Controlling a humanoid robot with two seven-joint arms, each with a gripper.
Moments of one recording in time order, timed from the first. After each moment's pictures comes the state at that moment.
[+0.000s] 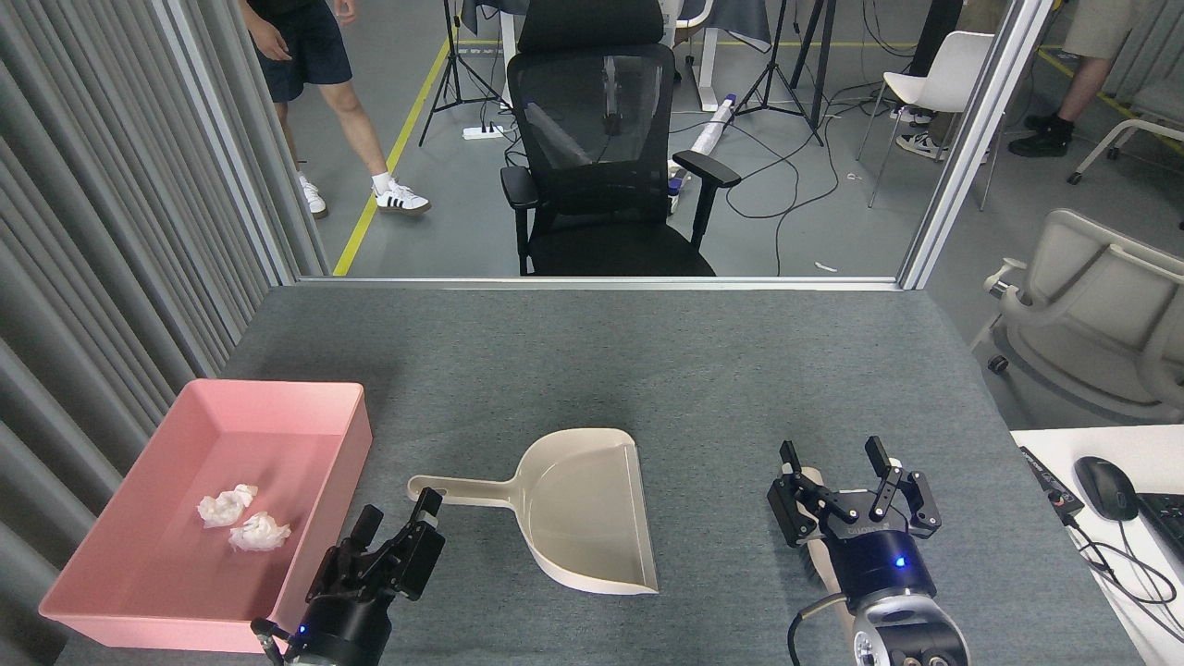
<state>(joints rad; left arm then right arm) 0.05 -0.07 0.08 -1.59 -0.98 -0.30 -0.08 -0.09 -0.11 0.09 -1.52 1.33 0.00 -0.05</state>
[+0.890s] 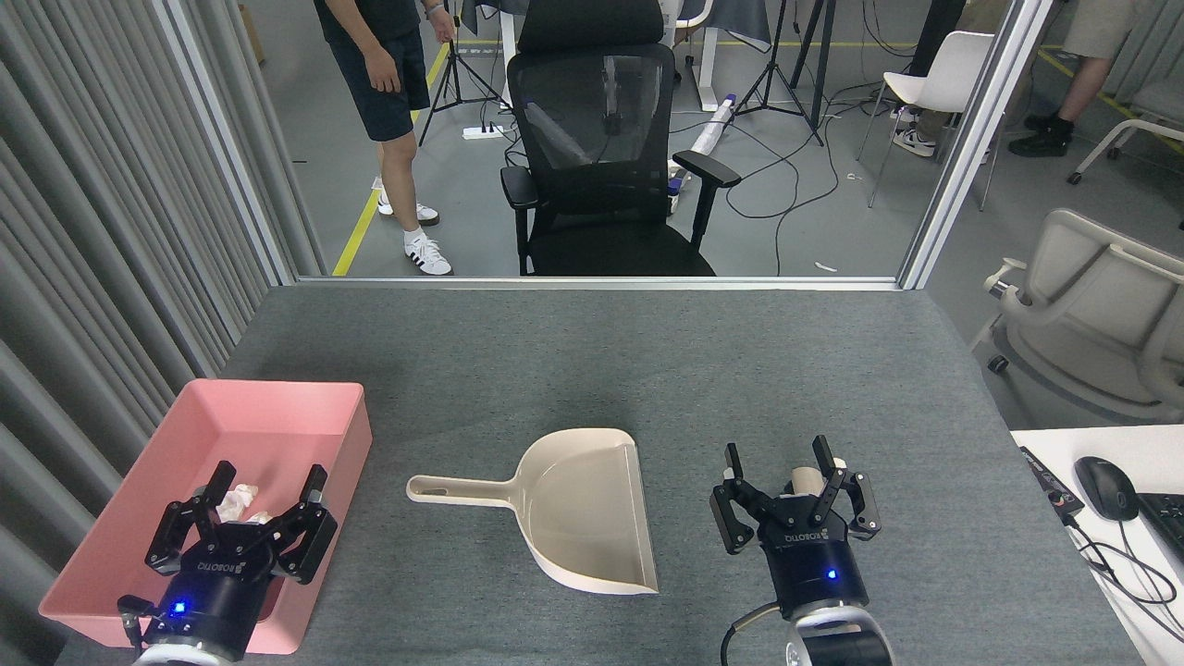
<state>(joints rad) 0.05 0.12 0.20 -1.67 -1.31 -0.27 0.01 -0.09 0.03 0.14 -1.49 1.50 0.04 -0.16</state>
